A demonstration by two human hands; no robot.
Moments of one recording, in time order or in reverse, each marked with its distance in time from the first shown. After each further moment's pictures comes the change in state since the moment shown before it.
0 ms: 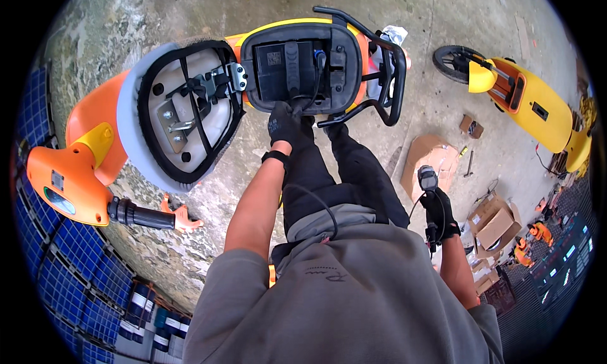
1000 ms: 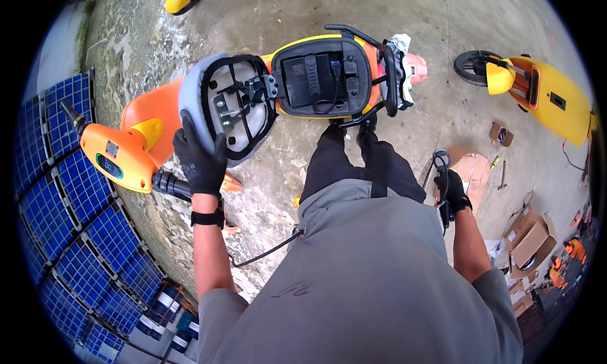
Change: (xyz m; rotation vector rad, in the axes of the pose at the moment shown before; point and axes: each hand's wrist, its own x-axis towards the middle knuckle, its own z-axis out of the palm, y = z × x) left_hand -0.073 0.097 -0.317 0.617 0.336 0.282; right_hand 0.068 0.048 0.032 -0.031 0.039 -0.167
